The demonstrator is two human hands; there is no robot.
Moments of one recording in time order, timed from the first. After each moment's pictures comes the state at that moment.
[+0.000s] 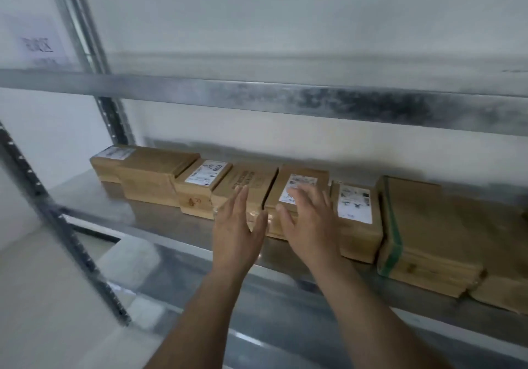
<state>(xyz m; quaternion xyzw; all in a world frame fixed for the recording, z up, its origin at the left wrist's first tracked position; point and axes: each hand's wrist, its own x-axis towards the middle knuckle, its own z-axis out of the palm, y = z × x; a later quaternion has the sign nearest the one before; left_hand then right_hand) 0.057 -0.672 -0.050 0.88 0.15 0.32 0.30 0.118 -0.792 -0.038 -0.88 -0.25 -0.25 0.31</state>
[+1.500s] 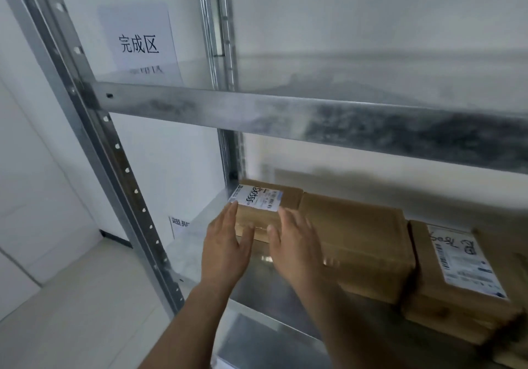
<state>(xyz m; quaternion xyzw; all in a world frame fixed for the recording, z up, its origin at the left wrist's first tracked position) 0.085 -0.094 -0.082 0.88 0.22 0.29 0.29 0.148 -0.208 -0.071 -0.90 -0.29 -0.10 0.31</state>
